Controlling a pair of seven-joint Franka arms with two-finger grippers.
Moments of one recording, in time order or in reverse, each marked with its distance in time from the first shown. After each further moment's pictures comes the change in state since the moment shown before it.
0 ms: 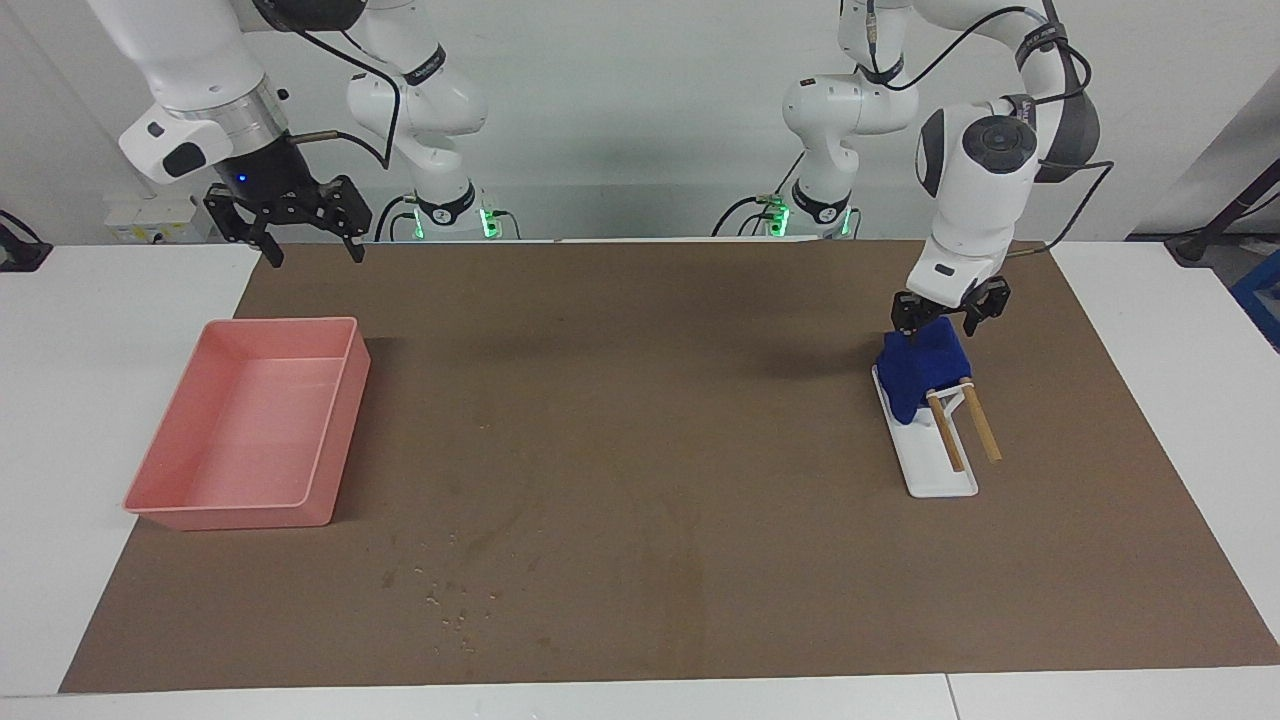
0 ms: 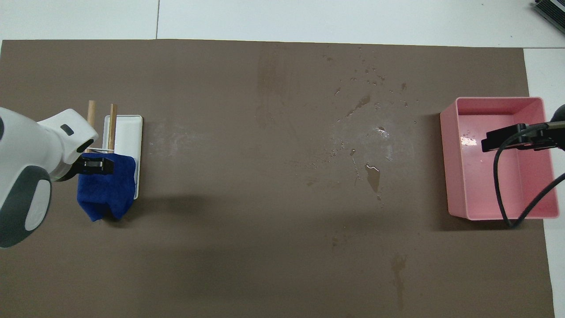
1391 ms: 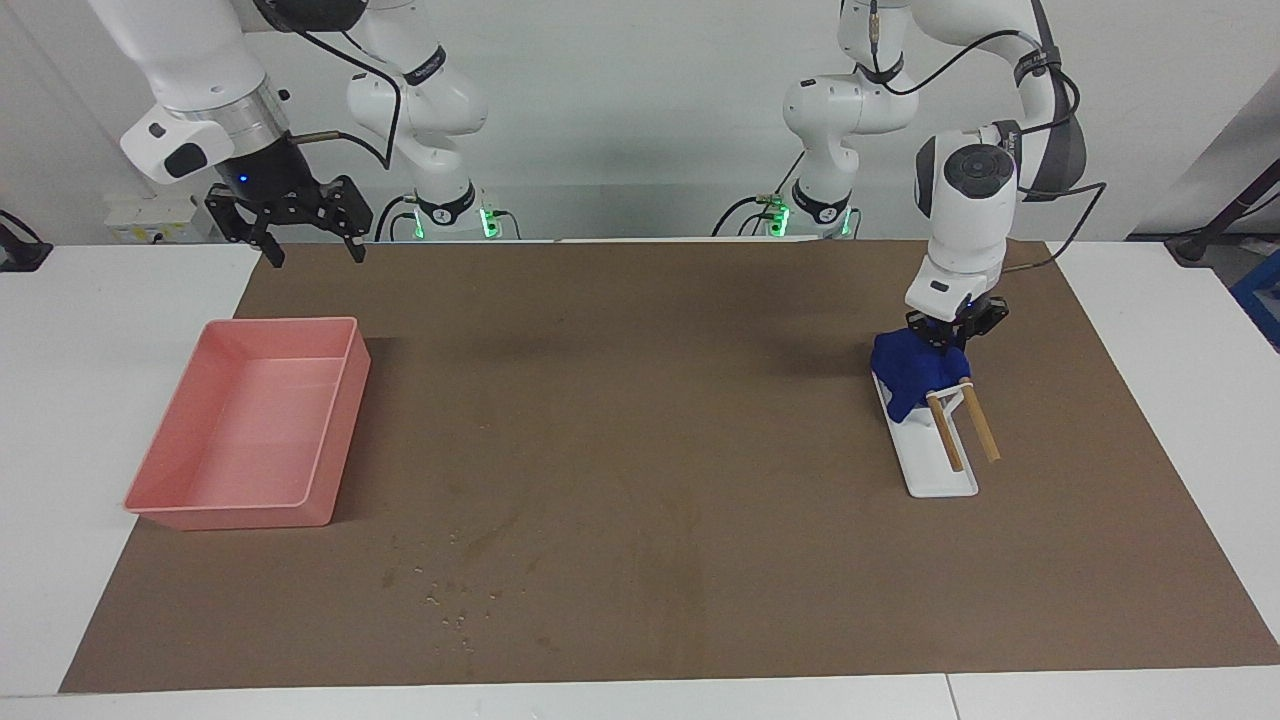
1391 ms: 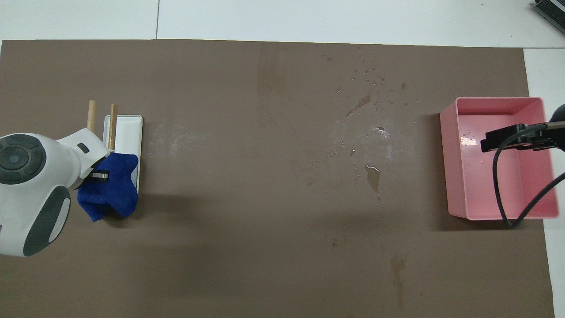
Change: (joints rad) left arm 0.025 -0.006 0.016 -0.100 0.103 0.108 -0.003; right arm 0.000 0.000 0.001 -0.001 0.000 0.000 0.000
